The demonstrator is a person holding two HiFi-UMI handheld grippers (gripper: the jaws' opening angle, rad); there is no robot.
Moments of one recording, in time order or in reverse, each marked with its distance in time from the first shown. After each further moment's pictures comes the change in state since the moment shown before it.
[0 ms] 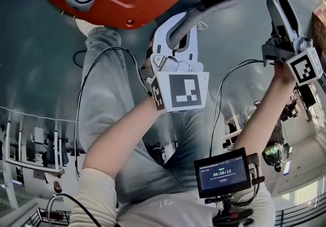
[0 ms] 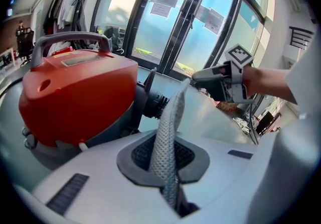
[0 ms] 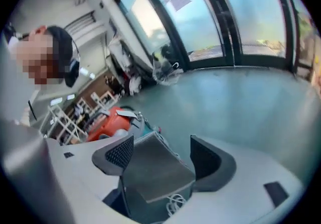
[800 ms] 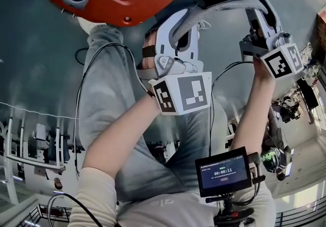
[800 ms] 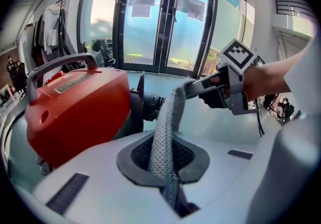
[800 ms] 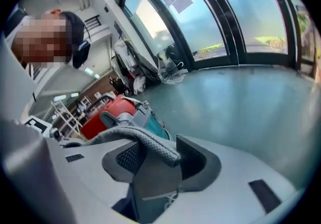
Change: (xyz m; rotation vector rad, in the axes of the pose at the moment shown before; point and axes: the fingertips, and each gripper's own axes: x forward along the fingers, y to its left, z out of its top) left arm -0.005 0.008 0.008 0.234 -0.001 0.086; right arm 0.028 0.030 -0.051 -0.021 -0.031 0.012
